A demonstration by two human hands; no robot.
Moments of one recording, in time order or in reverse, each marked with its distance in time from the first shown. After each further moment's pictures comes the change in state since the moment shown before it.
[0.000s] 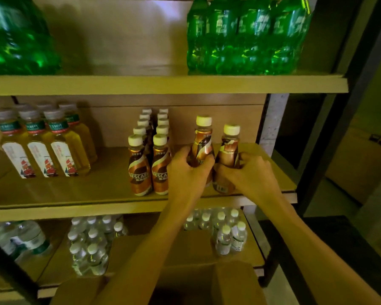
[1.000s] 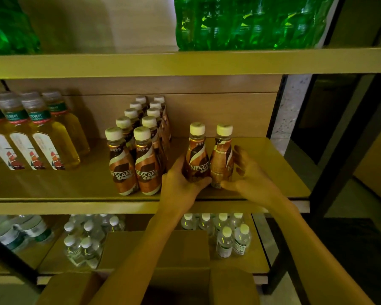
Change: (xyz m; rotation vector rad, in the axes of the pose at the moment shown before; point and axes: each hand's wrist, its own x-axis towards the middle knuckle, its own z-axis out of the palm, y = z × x) left_hand 0.018 -0.083 0.027 0.253 -0.079 -0.055; right_hand 0.066 0.083 0.019 0.222 -0.418 0.061
